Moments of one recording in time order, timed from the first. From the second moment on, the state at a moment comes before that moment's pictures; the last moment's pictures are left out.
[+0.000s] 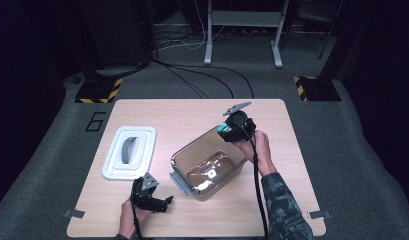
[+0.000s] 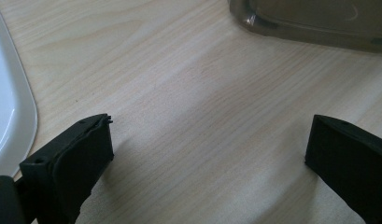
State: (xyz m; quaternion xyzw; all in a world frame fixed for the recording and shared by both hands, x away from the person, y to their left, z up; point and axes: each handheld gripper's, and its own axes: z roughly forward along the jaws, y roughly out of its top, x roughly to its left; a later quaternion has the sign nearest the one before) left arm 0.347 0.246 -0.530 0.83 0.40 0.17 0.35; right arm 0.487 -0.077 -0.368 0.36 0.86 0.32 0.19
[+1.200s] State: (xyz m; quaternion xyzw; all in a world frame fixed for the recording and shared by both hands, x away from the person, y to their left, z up) left arm 0.347 0.246 -0.530 0.83 0.40 0.17 0.35; right arm 0.490 -0.061 -0.394 0.36 0.87 0.28 0.17
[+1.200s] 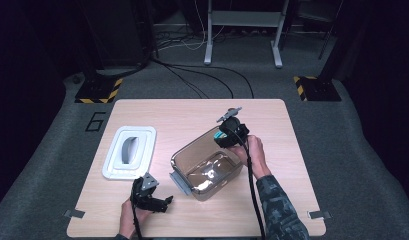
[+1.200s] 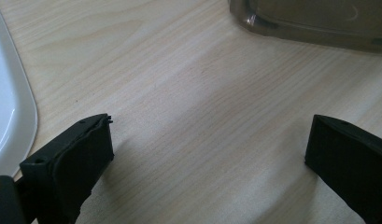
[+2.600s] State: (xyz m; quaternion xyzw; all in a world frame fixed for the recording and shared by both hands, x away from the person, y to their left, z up) left arm 0.348 0.246 -0.530 0.83 0.40 0.17 0.35; right arm 0.465 -0.078 -0.372 0.35 0.86 0.32 0.18
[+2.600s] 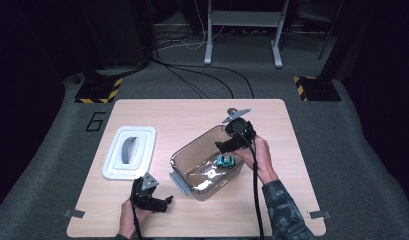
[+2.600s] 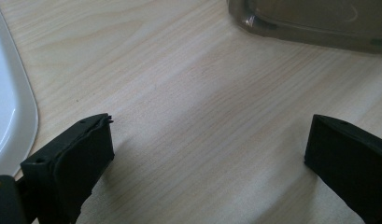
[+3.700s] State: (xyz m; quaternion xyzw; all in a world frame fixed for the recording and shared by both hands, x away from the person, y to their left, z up) left arm 0.348 0.246 -0.530 0.83 0.40 0.17 0.35; right arm 0.406 -0.189 -0.380 0.43 0.79 0.37 0.21
